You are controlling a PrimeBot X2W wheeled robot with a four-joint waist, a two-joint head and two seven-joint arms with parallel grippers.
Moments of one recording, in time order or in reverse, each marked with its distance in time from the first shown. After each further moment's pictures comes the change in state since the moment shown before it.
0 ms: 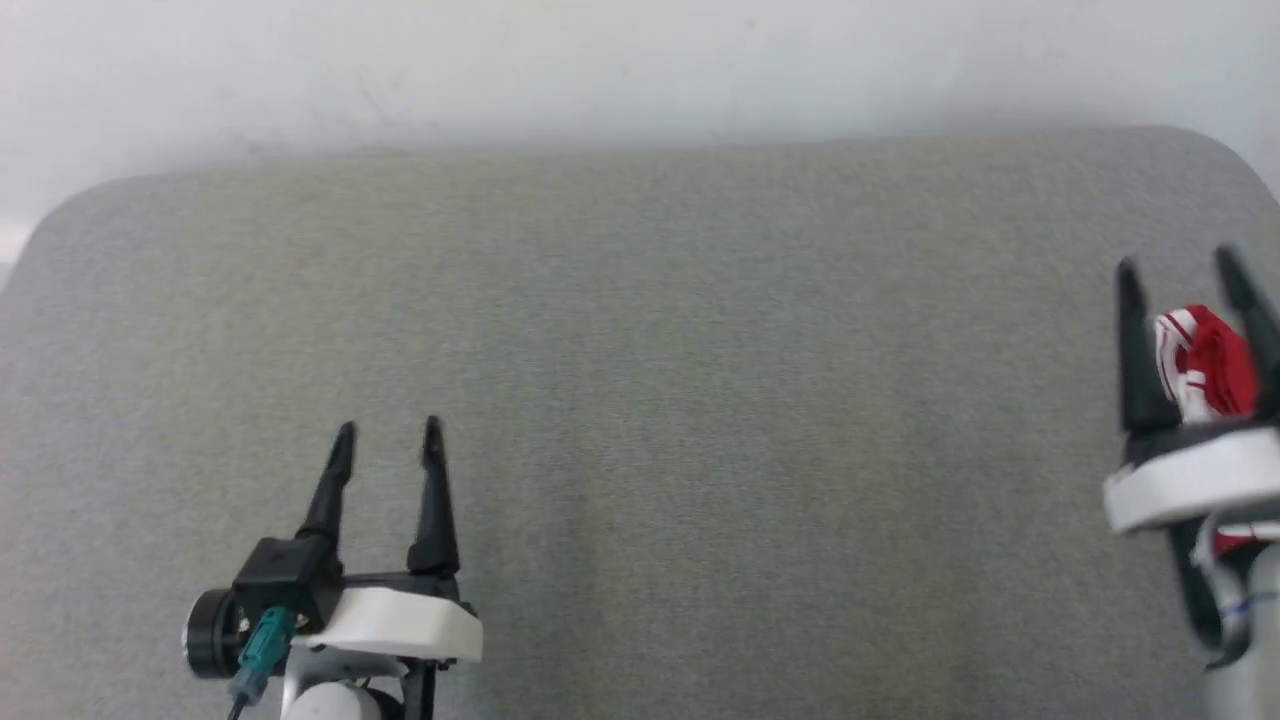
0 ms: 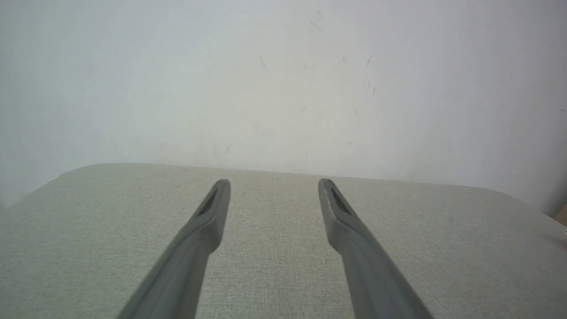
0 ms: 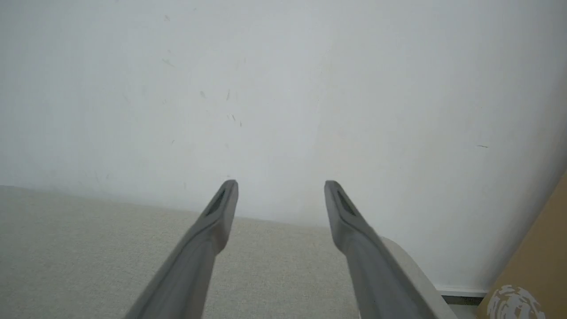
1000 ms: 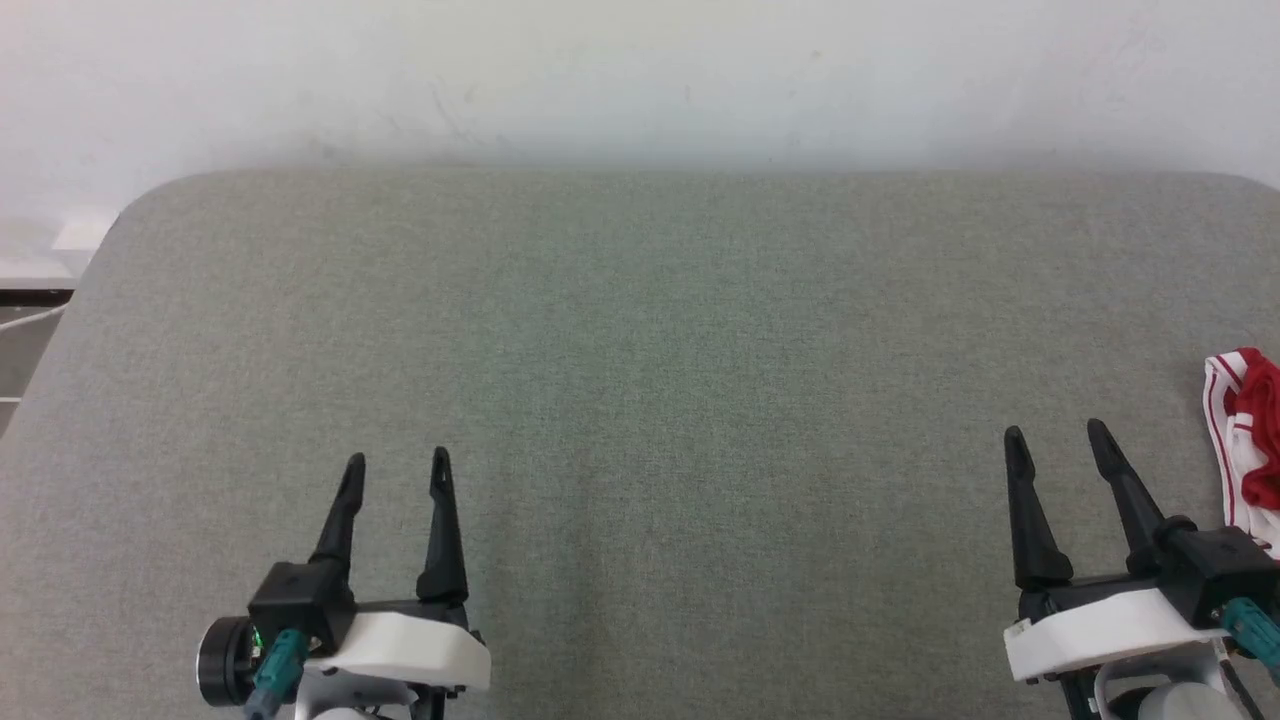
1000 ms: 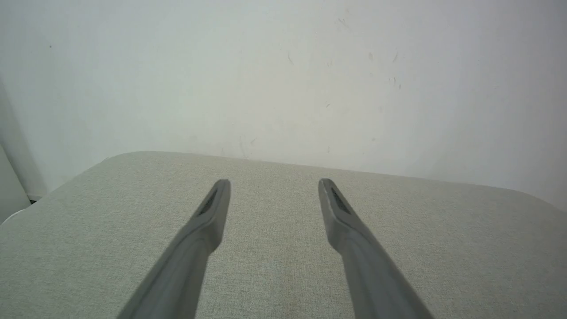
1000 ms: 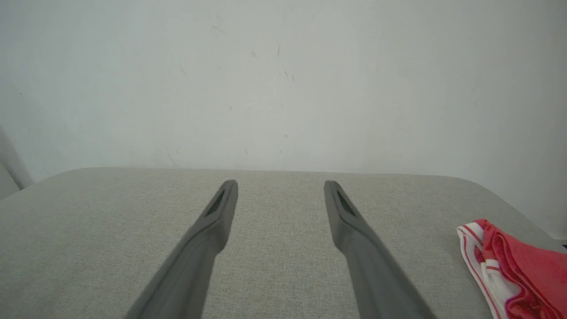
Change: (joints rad) left arm 0.039 0.002 -0.017 0.013 -0.002 0.021 0.000; right arm 0.235 0.138 0.062 0.020 0.026 0.000 -0.112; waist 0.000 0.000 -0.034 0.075
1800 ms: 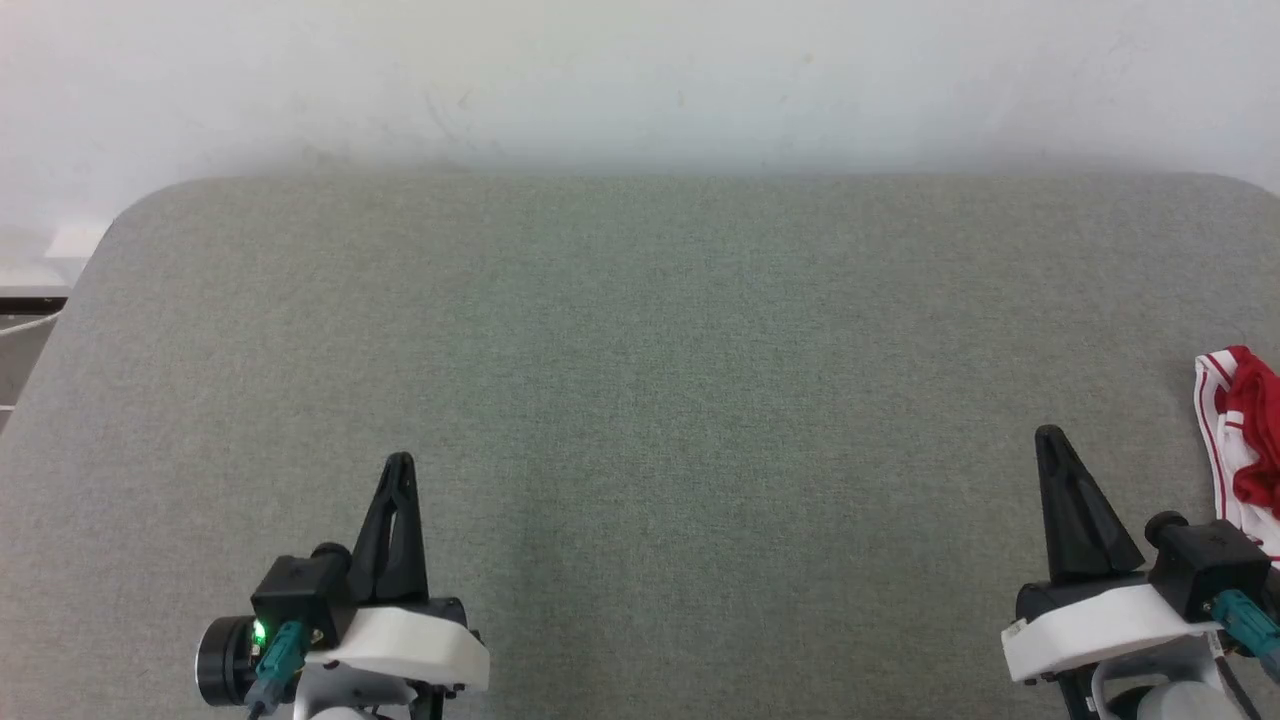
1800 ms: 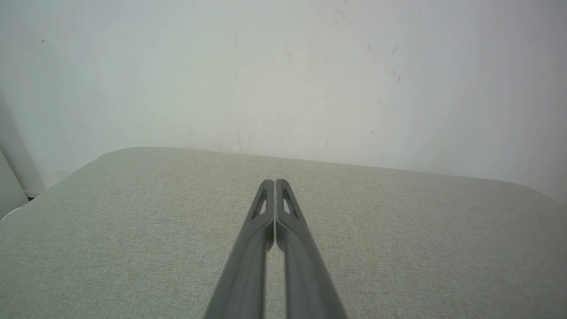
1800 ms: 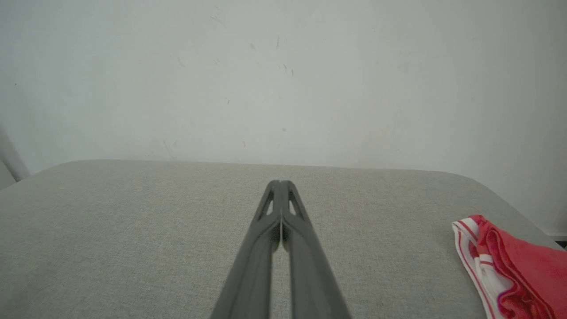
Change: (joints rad) left arm 0.000 -0.002 0.007 -0.004 0.006 0.000 0.036; right arm 0.000 -0.001 0.003 -0.005 -0.011 0.000 0.036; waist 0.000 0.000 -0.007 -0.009
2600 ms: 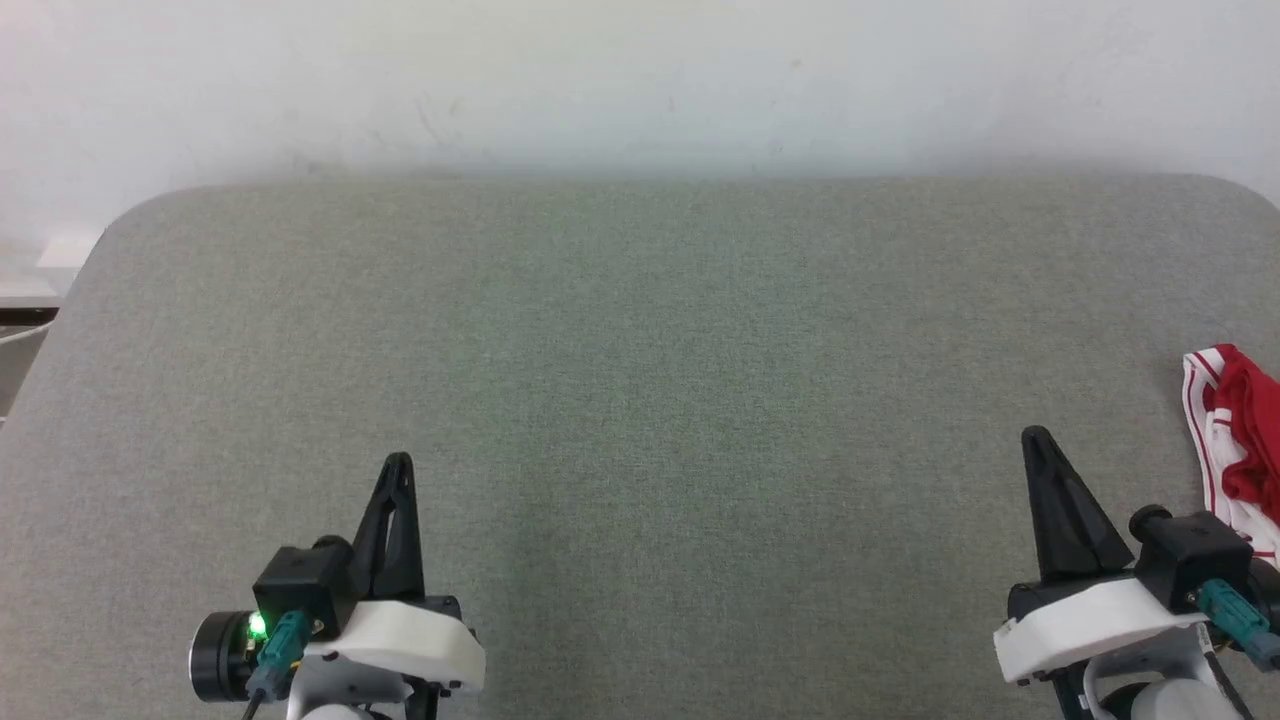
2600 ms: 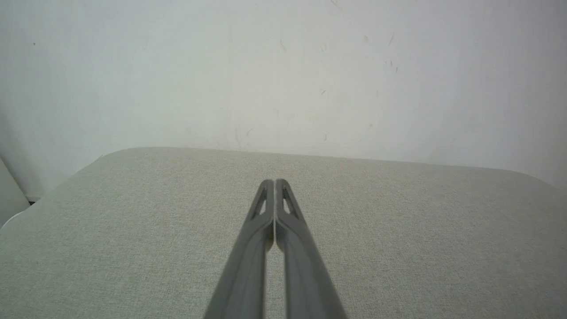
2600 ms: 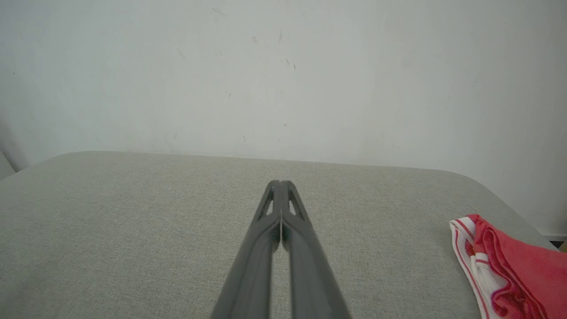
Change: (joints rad) left arm 0.000 0.000 0.013 -0.015 0.033 -0.008 0.049; right arm 0.000 0.000 0.014 -0.016 -0.017 0.000 0.045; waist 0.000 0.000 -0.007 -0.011
